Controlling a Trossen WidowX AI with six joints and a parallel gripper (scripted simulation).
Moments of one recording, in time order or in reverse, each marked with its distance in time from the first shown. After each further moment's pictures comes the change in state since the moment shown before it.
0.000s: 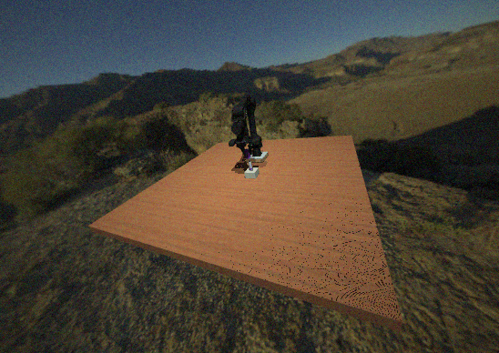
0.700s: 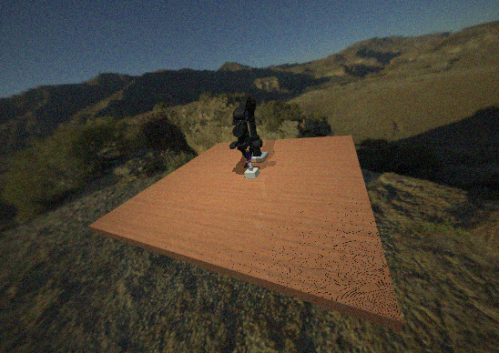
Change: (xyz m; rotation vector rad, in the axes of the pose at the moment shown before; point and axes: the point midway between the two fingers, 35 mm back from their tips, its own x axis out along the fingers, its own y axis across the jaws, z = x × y) arm 0.016 0.004 0.004 0.002 -0.014 0.001
